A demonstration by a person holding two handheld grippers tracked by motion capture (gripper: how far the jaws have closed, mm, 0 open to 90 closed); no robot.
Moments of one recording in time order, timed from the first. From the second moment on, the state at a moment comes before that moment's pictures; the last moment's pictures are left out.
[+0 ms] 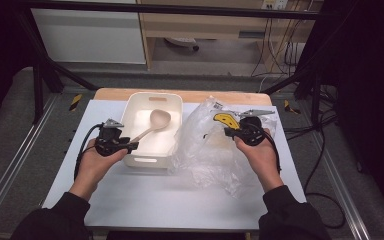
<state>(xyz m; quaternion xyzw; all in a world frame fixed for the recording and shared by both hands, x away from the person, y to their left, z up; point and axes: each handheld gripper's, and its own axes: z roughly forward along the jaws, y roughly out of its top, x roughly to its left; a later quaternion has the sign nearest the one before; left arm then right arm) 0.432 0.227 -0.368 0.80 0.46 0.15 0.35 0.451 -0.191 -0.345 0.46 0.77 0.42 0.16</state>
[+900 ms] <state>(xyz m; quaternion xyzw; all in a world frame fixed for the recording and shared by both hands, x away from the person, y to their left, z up) 0.427 0.236 -0.355 0.79 0.46 0.16 0.36 0.451 -0.195 -0.346 0.46 0.77 0.42 0.16</state>
